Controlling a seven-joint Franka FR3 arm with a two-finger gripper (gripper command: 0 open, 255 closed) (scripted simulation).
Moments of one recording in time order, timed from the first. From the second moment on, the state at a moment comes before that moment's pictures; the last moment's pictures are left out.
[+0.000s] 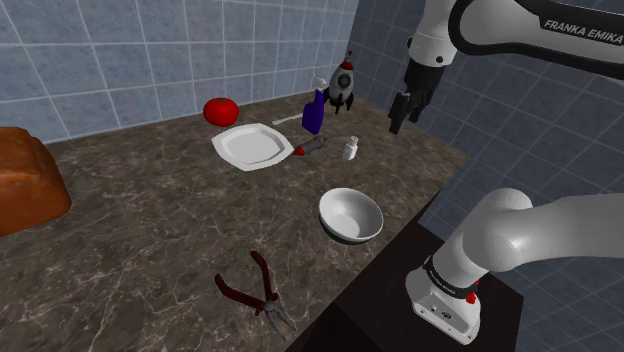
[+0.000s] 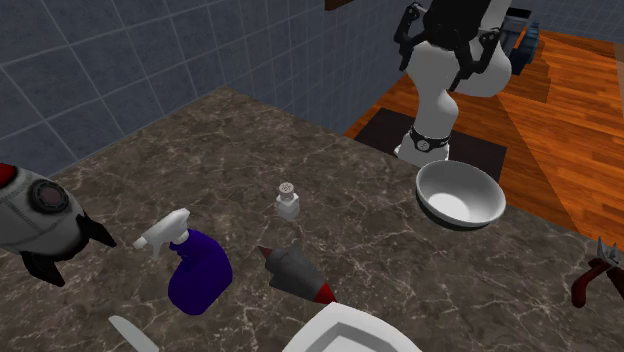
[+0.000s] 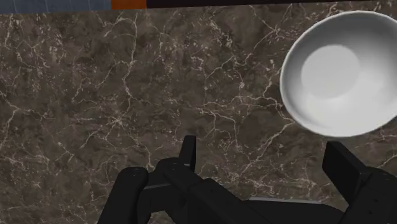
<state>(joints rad) -0.02 -0.77 0.05 -2.35 -0.07 1.53 0.08</state>
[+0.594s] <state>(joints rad) -0.05 -0.61 -0.03 -2.39 -0.13 1.75 0.01</state>
